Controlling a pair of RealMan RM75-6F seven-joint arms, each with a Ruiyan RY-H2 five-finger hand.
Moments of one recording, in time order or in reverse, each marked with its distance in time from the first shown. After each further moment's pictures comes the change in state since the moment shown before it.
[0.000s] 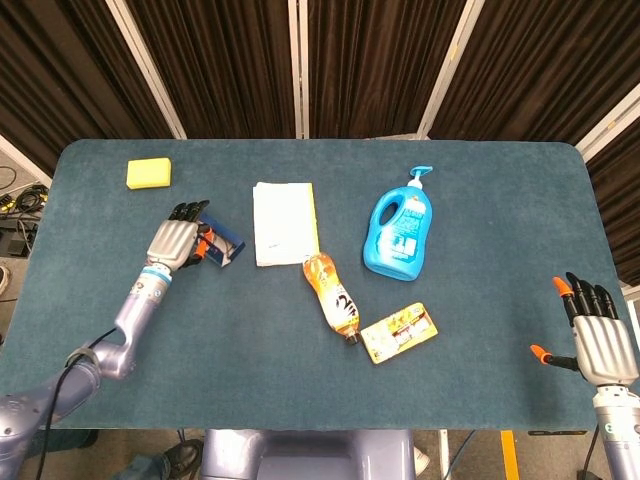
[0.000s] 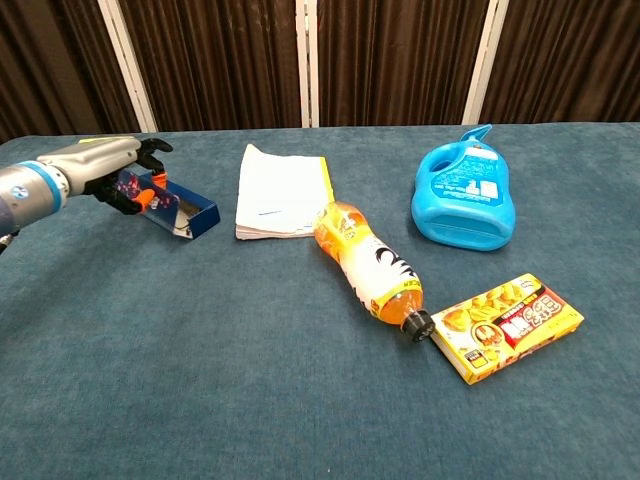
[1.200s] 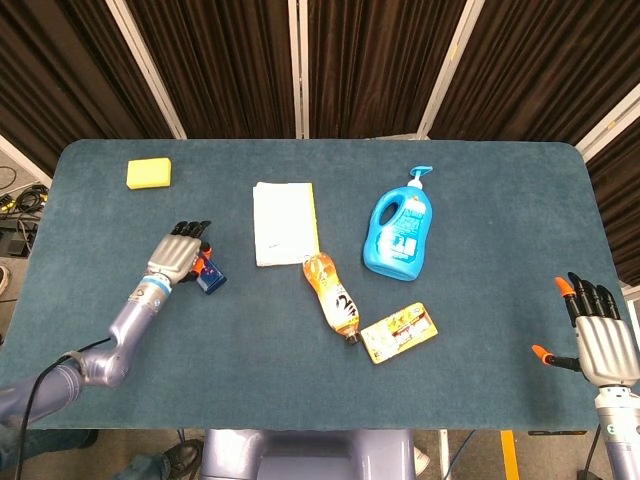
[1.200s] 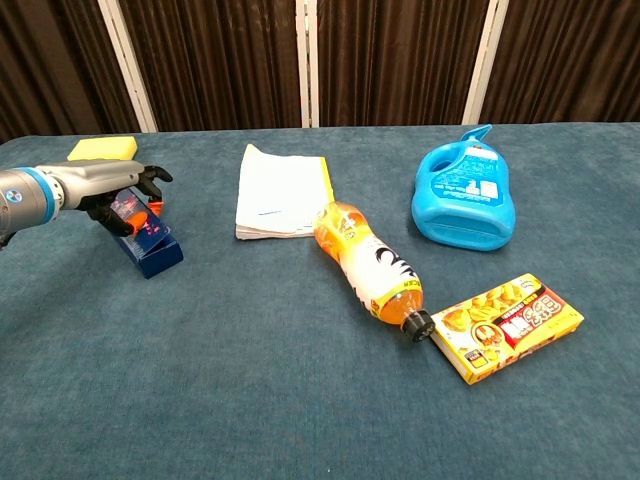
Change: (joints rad) left arm -0.017 0.144 0.018 -0.308 -0.269 -0.118 0.361; right arm -0.002 0.003 -0.001 0.001 0.001 0.002 0.005
